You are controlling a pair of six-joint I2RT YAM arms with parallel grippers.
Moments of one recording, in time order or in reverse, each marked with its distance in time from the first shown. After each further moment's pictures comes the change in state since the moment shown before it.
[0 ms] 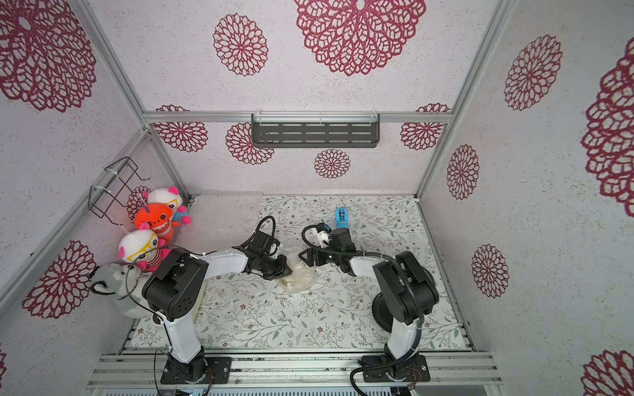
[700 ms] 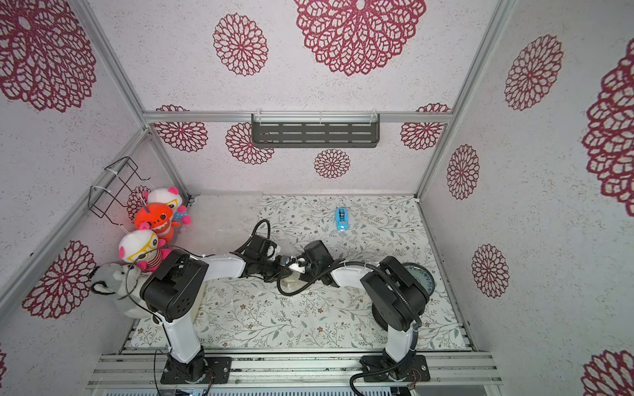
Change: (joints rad) left arm 0.013 -0.016 -0.111 0.190 0.048 -0.147; right arm 0.272 -0.058 -0.053 -0.082 0.452 -1.020
